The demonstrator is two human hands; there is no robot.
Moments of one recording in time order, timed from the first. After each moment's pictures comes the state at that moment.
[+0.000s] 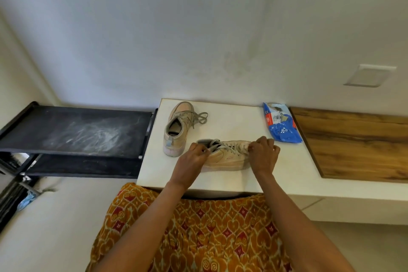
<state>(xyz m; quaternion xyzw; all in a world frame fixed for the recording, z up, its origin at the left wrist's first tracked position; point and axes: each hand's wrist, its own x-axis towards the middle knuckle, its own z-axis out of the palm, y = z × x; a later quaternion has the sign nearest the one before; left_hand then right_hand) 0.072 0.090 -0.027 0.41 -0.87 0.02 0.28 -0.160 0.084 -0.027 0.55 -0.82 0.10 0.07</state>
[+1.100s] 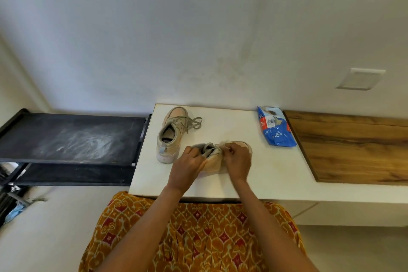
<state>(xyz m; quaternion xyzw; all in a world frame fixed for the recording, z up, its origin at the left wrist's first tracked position) 0.060 0.077 -0.031 0.43 -0.85 0.03 0.31 -0.107 0.079 -0.028 0.50 -0.77 0.39 -0.08</state>
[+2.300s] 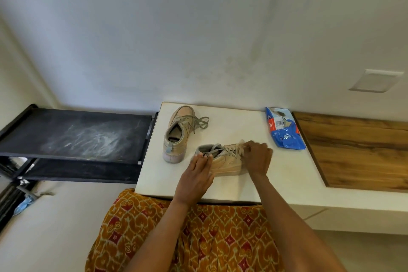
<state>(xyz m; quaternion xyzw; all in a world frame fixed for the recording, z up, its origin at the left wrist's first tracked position) 0.057 0.100 -0.049 0.41 -0.85 0.14 0.31 -0.155 0.053 -0.038 0.54 -0.82 0.18 0.03</state>
